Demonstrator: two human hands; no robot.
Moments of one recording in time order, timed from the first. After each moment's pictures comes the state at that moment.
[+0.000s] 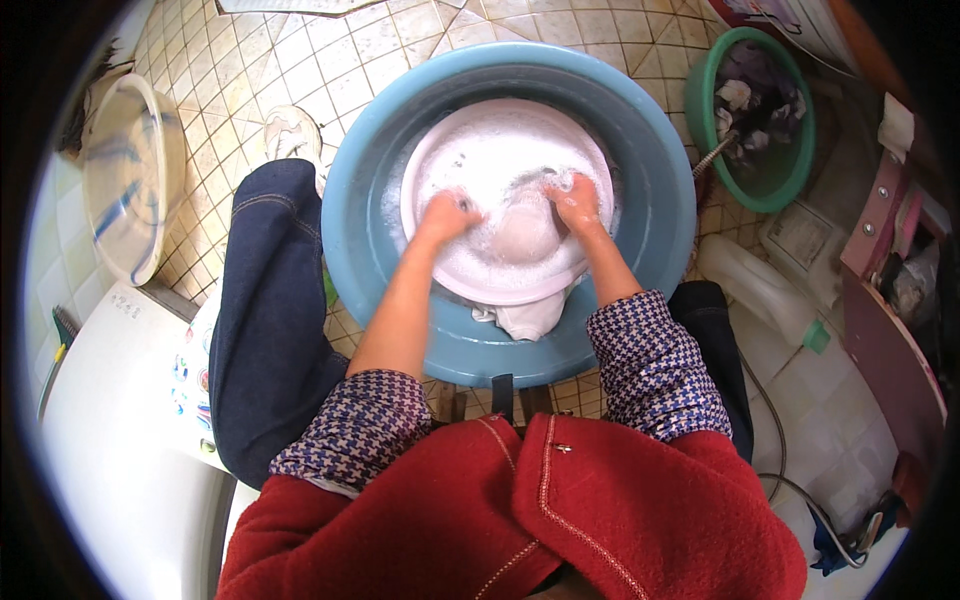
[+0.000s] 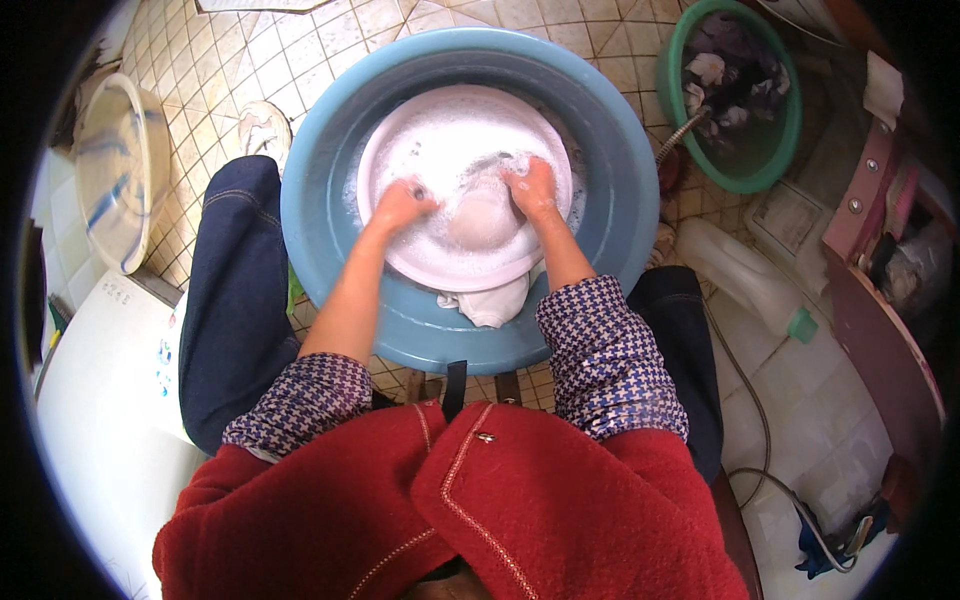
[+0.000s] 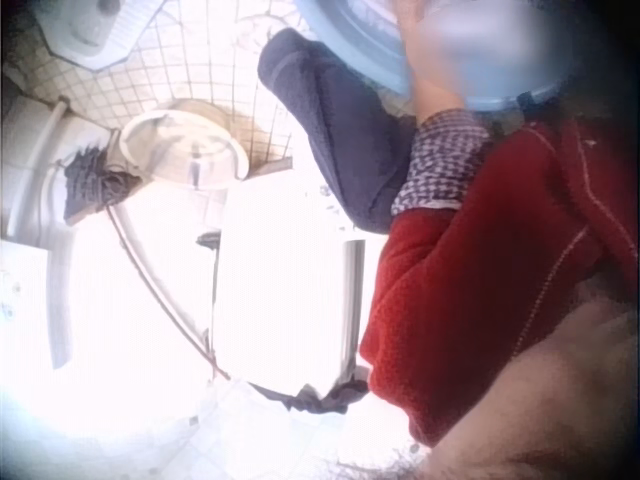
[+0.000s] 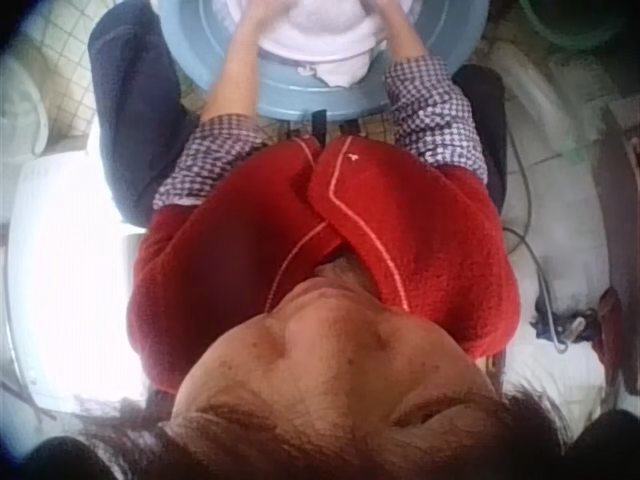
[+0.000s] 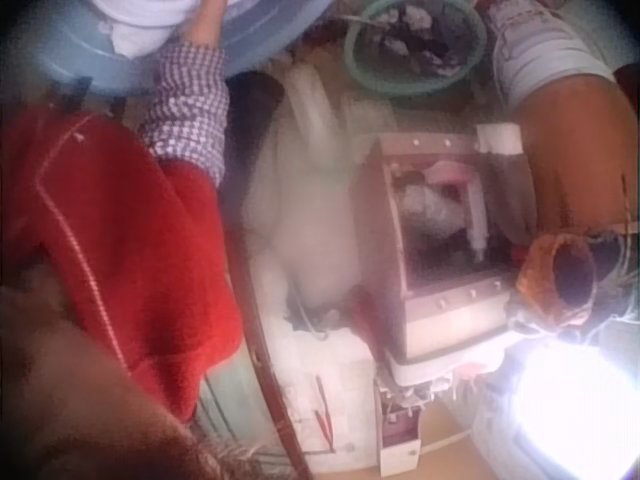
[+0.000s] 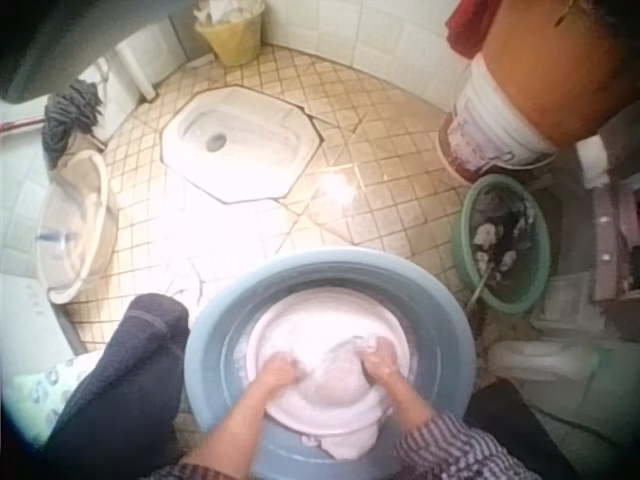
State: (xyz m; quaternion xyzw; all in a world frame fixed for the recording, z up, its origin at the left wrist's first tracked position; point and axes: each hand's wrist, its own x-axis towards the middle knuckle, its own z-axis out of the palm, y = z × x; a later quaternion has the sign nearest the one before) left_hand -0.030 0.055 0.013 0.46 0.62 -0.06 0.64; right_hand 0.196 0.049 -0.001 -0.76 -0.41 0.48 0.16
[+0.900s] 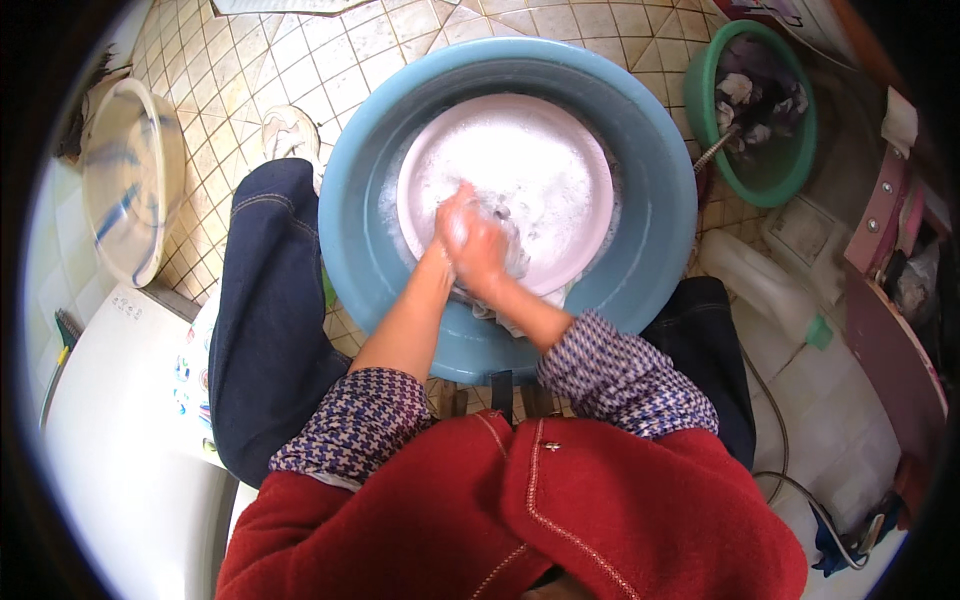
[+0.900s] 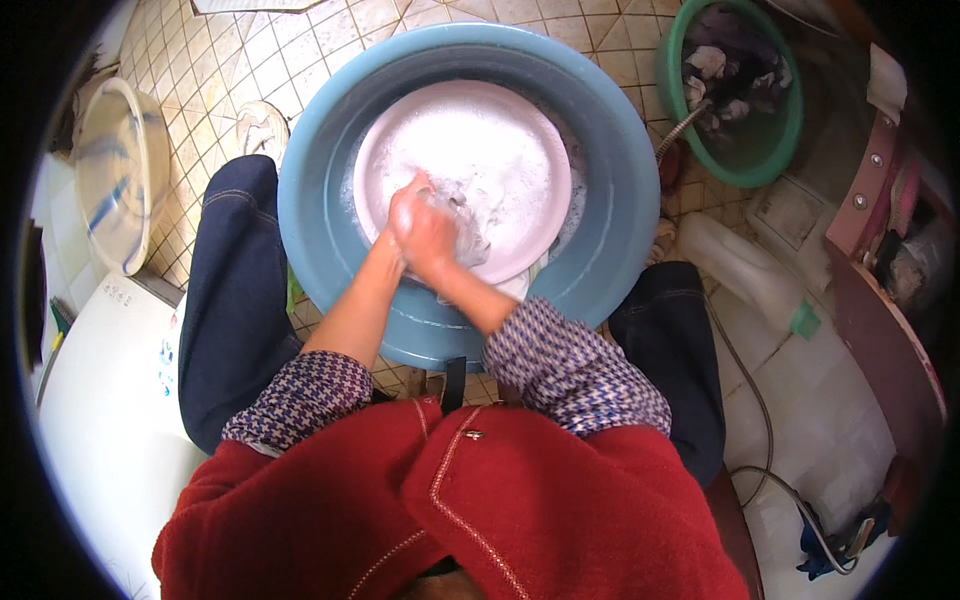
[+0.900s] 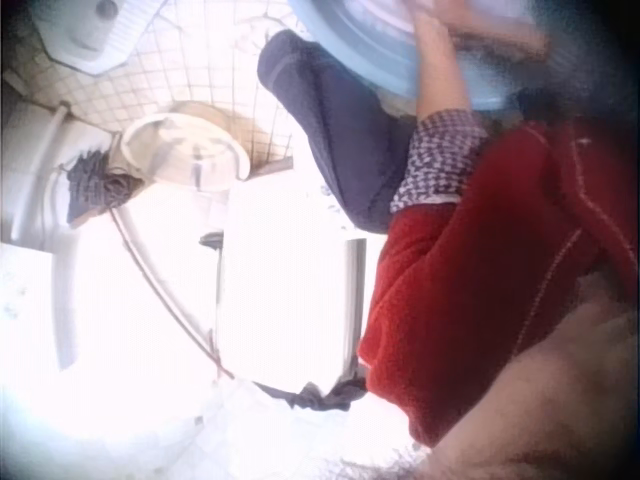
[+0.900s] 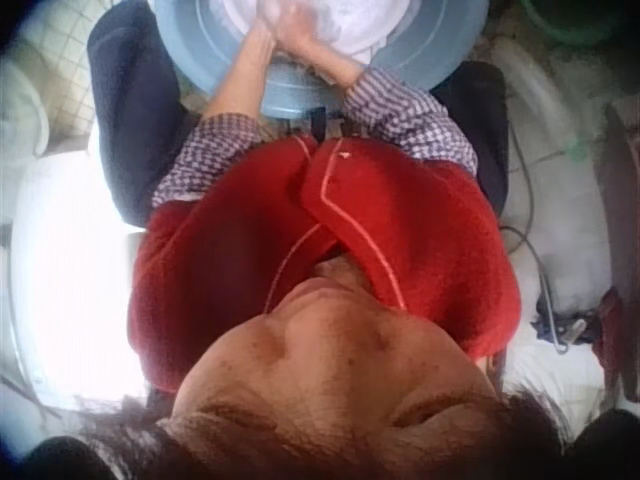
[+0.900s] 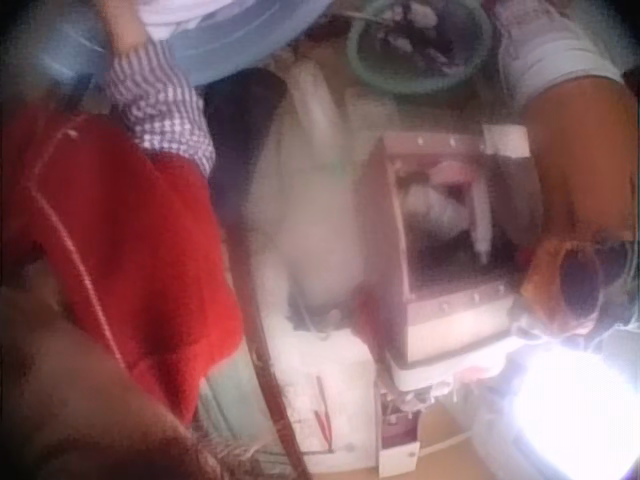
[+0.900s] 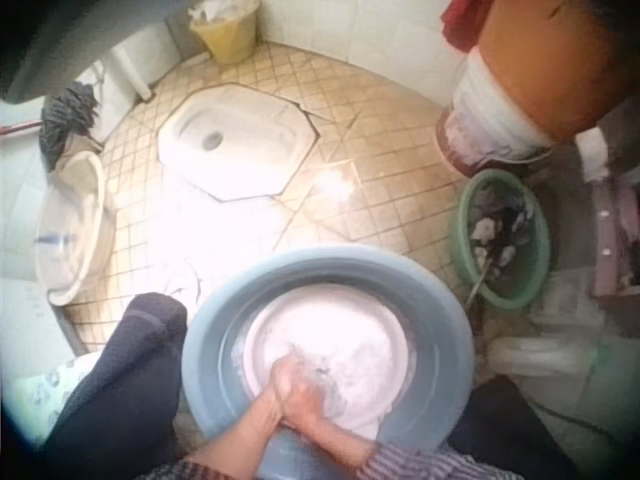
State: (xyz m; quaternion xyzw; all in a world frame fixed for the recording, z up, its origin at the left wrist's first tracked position) left_hand -0.008 0.037 0.018 0.00 0.58 0.29 0.76; right_hand 0.061 0.015 0.065 -0.72 -0.57 0.38 0.14
